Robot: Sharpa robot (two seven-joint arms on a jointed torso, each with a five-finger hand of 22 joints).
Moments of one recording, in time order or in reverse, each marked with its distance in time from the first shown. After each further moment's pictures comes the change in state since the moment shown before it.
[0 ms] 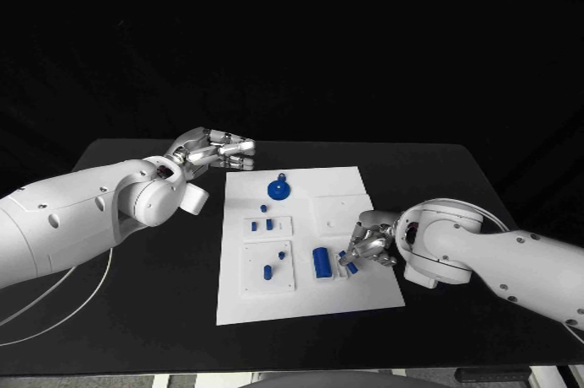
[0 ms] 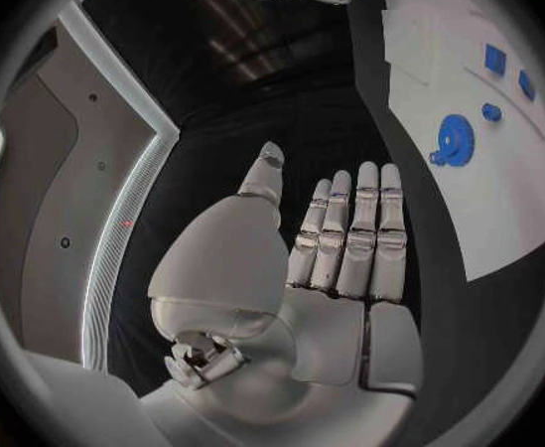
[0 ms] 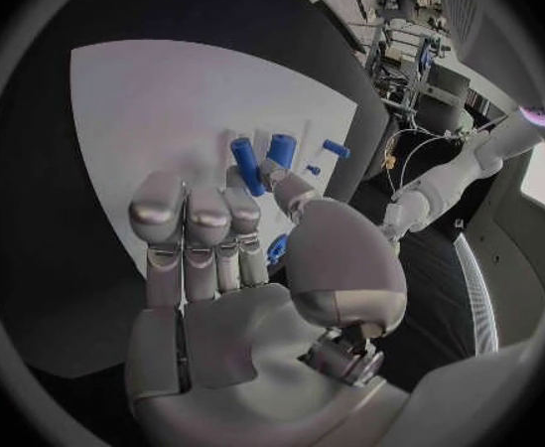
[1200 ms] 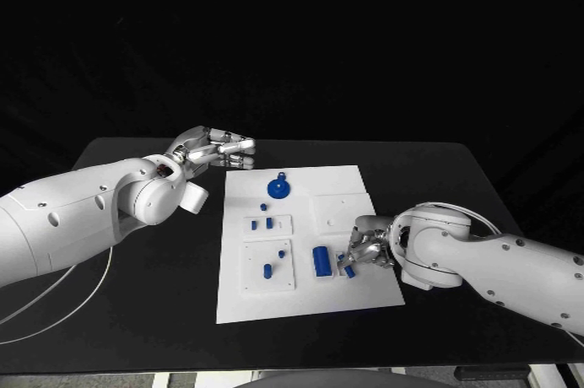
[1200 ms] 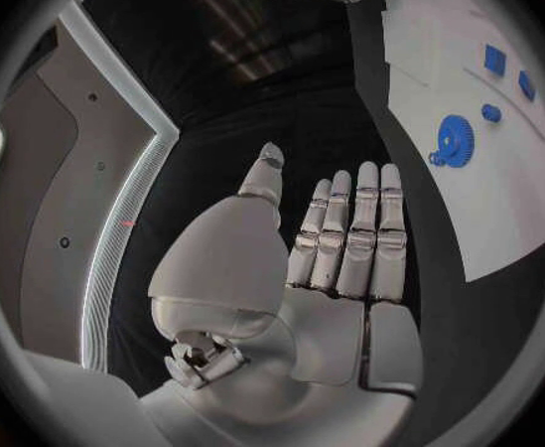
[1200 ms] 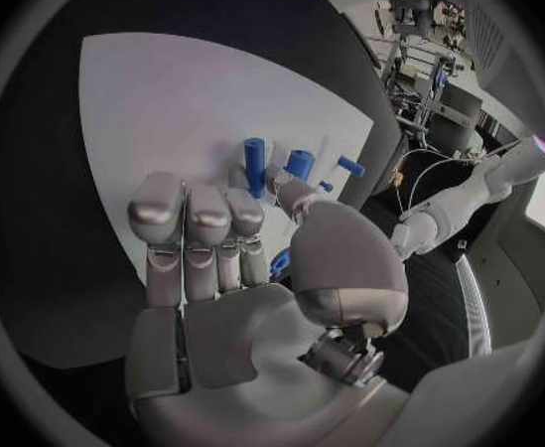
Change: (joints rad) left arm 0.000 0.000 0.000 0.000 0.000 0.003 -0.002; left_hand -0.005 0.005 0.000 0.000 0.000 0.000 0.000 0.000 0.000 0.000 0.000 0.000 0.000 0.000 0.000 0.000 0.000 0.000 0.000 0.000 0.000 0.000; right arm 0.000 0.030 -0.031 -0.025 -0.085 0.027 -0.009; right_hand -0.052 -0.007 0.029 0.042 -0.031 0.026 -0.019 0.001 -0.025 0.009 -0.003 0.000 0.013 0.000 0.000 0.000 0.000 -0.009 0.000 0.000 0.000 0.001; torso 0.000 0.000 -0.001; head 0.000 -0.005
